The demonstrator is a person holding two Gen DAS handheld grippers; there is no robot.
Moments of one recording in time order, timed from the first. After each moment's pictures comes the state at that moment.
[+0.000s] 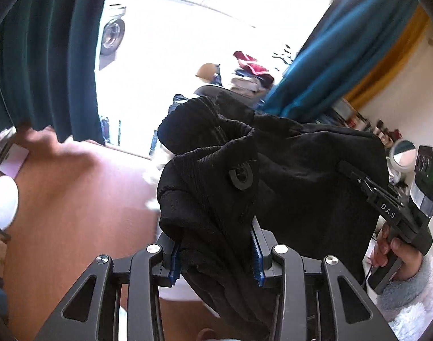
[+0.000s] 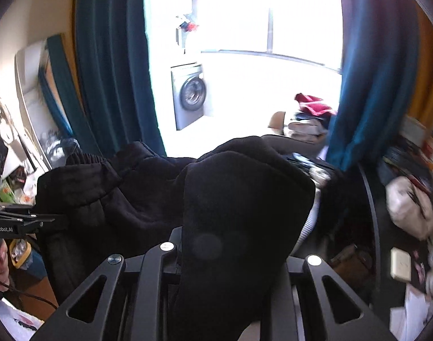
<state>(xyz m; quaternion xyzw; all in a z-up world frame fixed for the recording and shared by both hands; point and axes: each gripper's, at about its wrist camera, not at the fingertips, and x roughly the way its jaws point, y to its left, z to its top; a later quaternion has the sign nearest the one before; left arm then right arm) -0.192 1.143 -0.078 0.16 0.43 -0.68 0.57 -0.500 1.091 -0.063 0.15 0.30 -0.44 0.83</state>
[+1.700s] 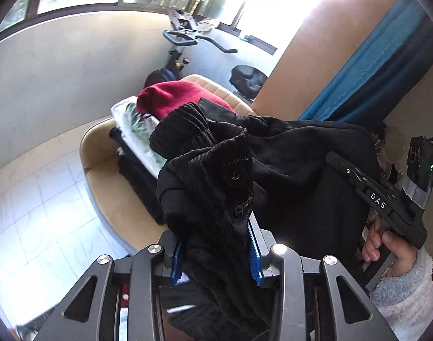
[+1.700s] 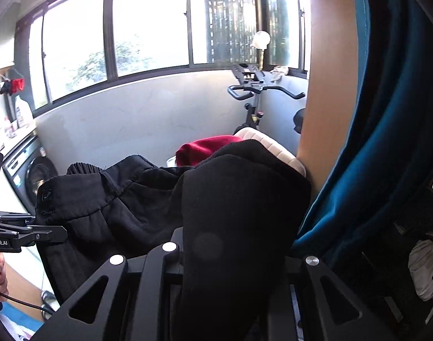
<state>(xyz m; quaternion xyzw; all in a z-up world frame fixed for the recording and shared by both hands) -0.167 0.211 -0.036 0.31 0.31 -0.87 0.24 -0.384 0.405 -0.024 0.24 0.17 -0.75 0.60</state>
